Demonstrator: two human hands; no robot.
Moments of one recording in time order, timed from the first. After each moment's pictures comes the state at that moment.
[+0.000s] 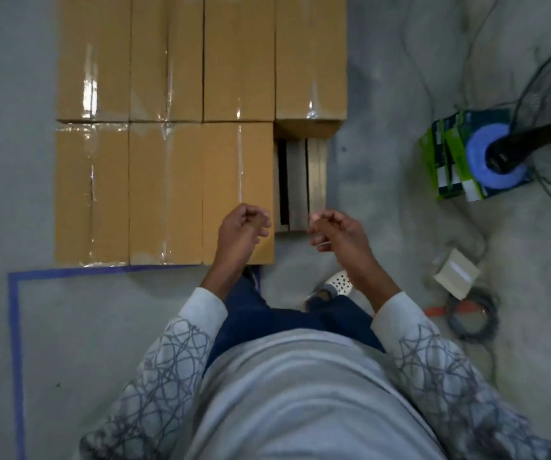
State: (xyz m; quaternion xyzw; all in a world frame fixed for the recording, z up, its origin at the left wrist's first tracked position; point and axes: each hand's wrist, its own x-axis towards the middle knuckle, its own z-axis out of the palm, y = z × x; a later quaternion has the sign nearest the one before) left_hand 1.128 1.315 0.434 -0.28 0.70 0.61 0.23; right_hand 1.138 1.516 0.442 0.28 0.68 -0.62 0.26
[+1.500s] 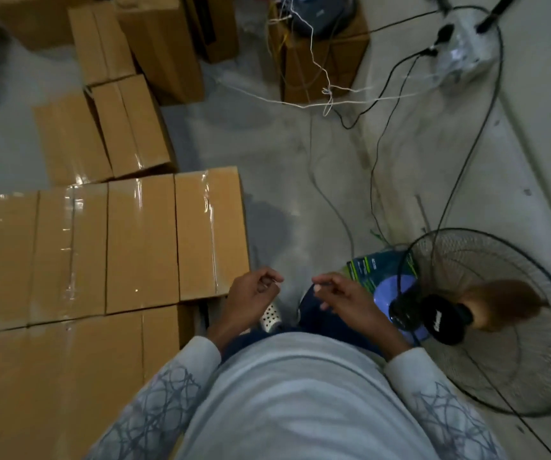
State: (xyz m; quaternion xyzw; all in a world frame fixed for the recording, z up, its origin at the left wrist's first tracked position) left_hand 0.687 1.679 0.442 -0.04 0.80 0.52 0.29; right_hand 0.727 1.905 0.474 0.22 0.77 -0.54 0.26
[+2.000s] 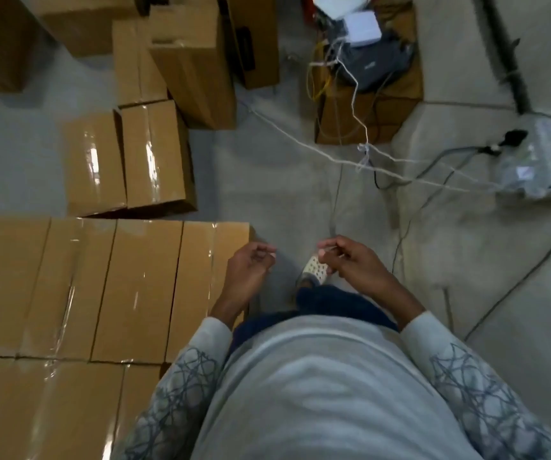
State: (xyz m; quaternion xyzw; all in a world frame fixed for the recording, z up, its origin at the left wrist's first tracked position) left_hand 0.365 1.748 0.441 -0.21 0.77 0.57 0.19; right_hand 0.343 1.981 0.471 0.11 0.79 -0.53 0.29
